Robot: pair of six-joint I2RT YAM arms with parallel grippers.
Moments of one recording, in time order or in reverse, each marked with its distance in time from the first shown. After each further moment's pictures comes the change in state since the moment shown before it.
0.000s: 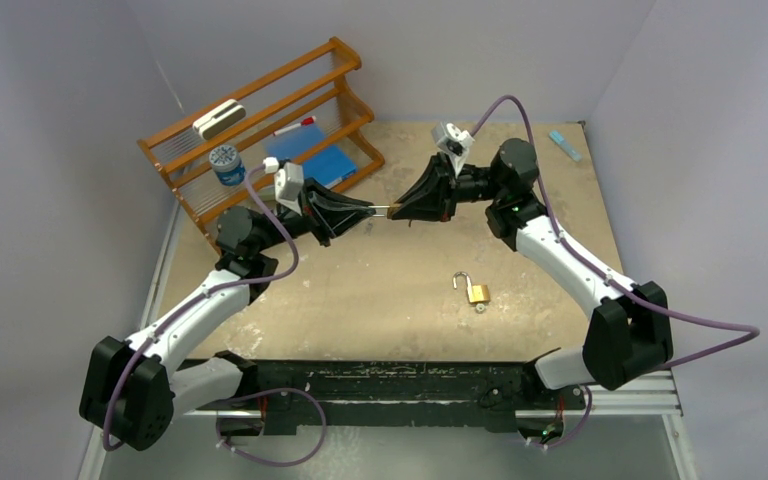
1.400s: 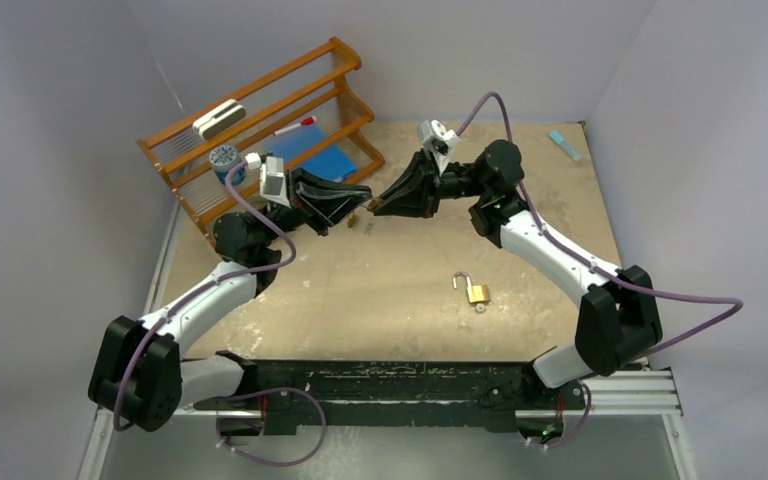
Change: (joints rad) left arm 0.013 0.107 0.000 0.338 -0.038 -0.156; right arm 0.088 0.080 0.050 0.174 0.044 0.051
